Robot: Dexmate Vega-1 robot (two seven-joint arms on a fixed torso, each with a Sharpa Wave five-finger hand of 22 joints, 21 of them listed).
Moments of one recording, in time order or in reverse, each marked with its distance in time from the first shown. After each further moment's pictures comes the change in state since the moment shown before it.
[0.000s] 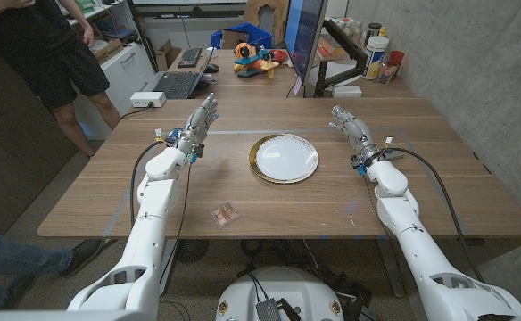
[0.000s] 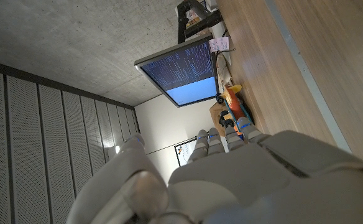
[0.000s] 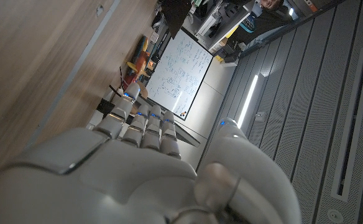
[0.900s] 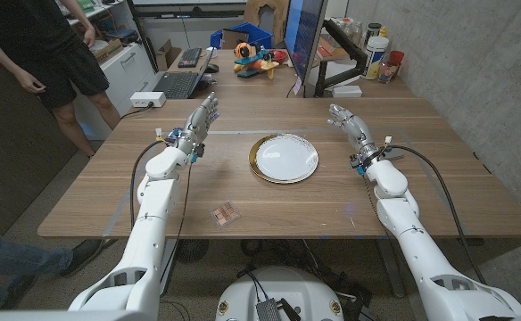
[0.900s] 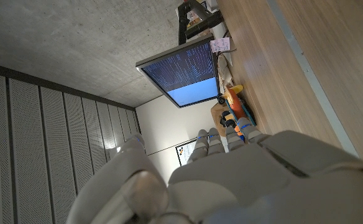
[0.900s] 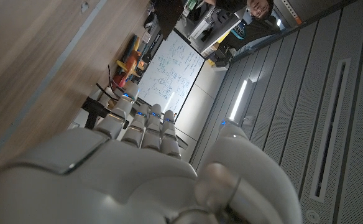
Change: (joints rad) left arm 0.007 -0.003 0.004 -0.023 0.009 0.007 0.003; left_hand 0.000 0.000 -0.004 -0.004 -0.004 0.005 0.005 0.000 0.000 0.000 0.000 0.000 -0.009 0.000 0.000 0.000 0.000 0.000 0.000 -0.015 0.000; right arm -0.007 -0.005 -0.009 -0.007 -0.025 0.065 0.003; right_hand -0.004 -0.004 0.000 0.000 0.006 0.015 -0.015 0.004 0.000 0.020 -0.005 -0.006 0.000 0.009 -0.002 0.000 -0.009 0.000 0.000 -0.023 0.000
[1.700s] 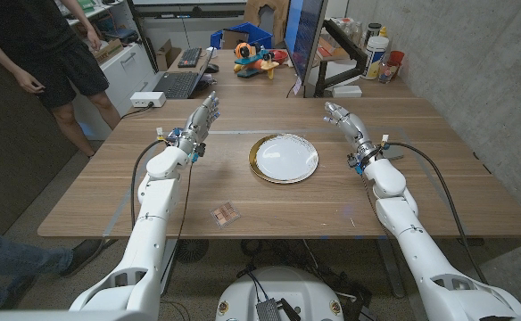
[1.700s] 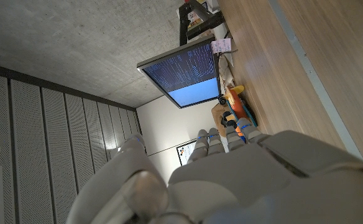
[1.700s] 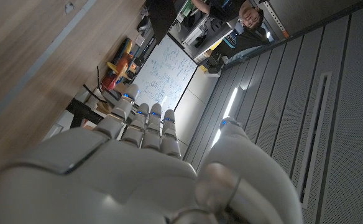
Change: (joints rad) left arm 0.003 -0.003 0.003 -0.009 0.001 0.003 0.002; left_hand 0.000 0.000 -0.004 -0.004 0.000 0.000 0.000 0.000 0.000 0.000 0.000 0.000 -0.005 0.005 0.005 0.000 0.000 0.000 0.000 -0.008 0.000; right arm 0.001 -0.005 -0.017 -0.009 -0.029 0.035 0.003; right_hand 0.000 0.000 -0.003 -0.003 0.008 0.011 -0.003 0.000 0.000 0.011 0.000 -0.012 0.000 0.007 0.000 0.000 -0.005 0.000 0.000 -0.016 0.000
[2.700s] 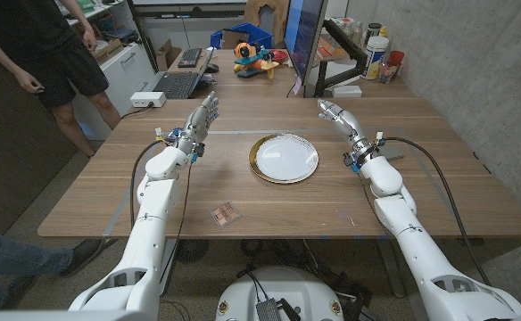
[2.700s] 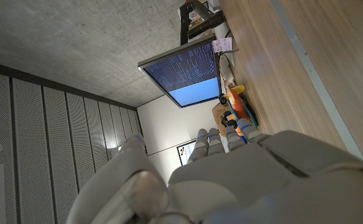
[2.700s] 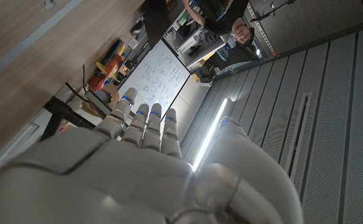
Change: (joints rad) left arm 0.000 0.003 -0.005 0.005 -0.008 -0.007 -0.007; left_hand -0.001 0.001 0.000 0.000 0.000 0.011 0.000 0.000 0.000 0.000 0.000 0.000 -0.009 0.000 0.000 0.000 0.000 0.000 0.000 -0.018 0.000; right arm -0.009 -0.012 -0.028 -0.040 -0.080 0.031 -0.027; right_hand -0.004 0.004 -0.003 -0.003 0.007 0.021 -0.033 0.000 0.000 0.012 -0.013 -0.006 0.000 -0.006 0.006 -0.009 -0.006 -0.043 0.007 -0.046 0.000
